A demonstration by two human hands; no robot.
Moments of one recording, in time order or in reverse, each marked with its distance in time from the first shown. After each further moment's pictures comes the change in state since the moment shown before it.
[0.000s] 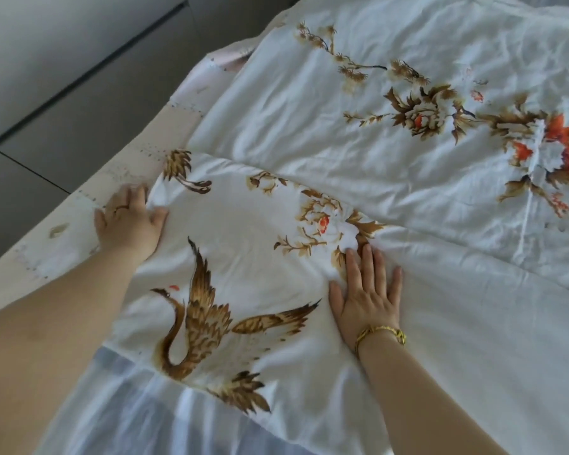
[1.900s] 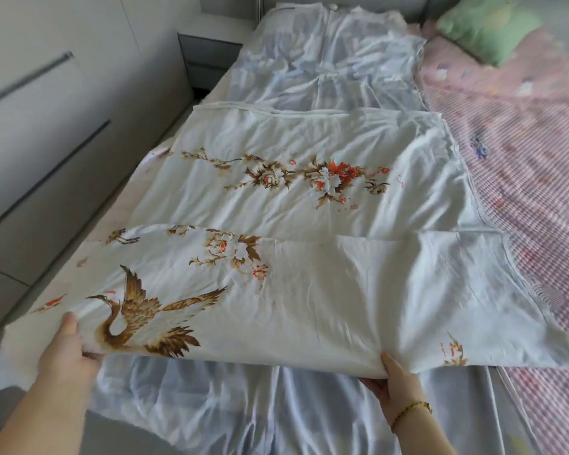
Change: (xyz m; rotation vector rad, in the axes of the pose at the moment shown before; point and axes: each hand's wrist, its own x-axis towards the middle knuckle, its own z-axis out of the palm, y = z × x) left_hand -0.248 -0.103 -0.110 -1.735 -0.218 -0.563; right_hand -0.382 0.046 -0.059 2.044 0.478 1.063
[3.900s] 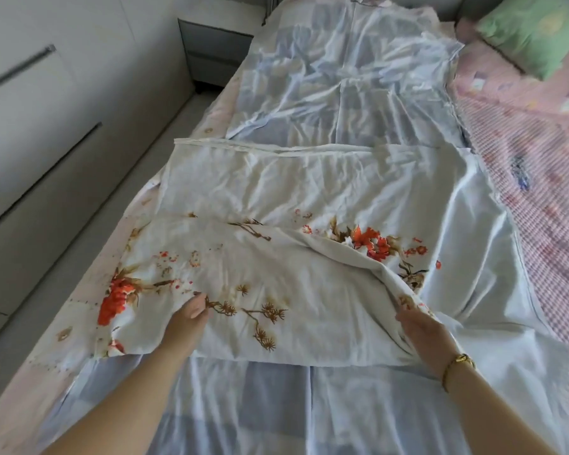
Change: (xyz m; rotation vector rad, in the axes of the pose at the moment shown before) left_hand 0.056 0.000 0.197 1.101 -0.460 0.195; right_hand 0.107 -0.118 0.161 -1.127 -0.190 -0.380
